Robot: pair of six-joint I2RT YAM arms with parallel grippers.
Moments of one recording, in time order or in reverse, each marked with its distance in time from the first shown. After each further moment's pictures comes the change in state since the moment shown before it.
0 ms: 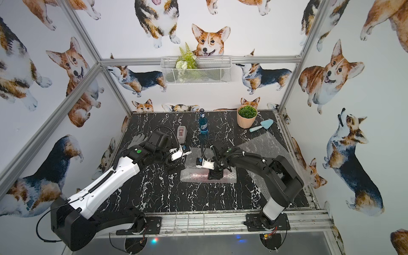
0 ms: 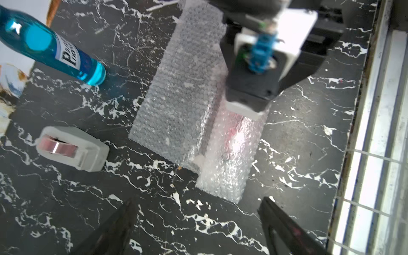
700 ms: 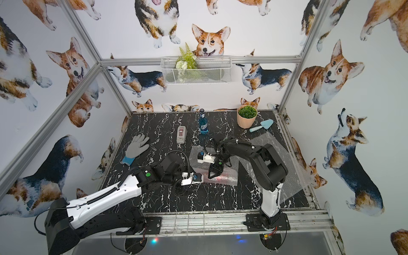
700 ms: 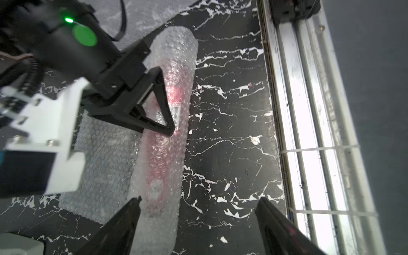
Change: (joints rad) left arm -0.401 -0.084 -0.277 0.278 -0.035 0.037; right arm -0.093 0.212 0.211 -0.277 -0.161 0.008
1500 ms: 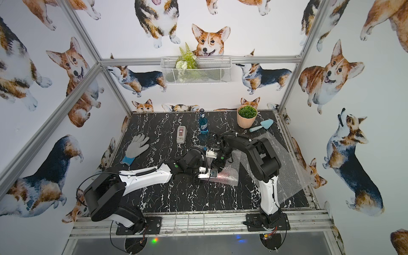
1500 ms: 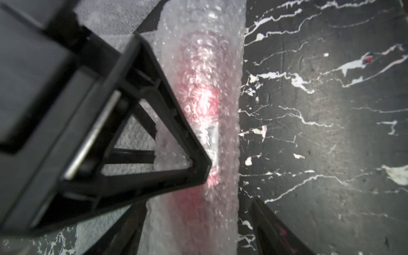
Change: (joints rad) left arm 0.059 0.436 0.097 0.333 -0.041 0.148; right arm -0.089 0.116 0.133 -0.187 -0.072 -0.058
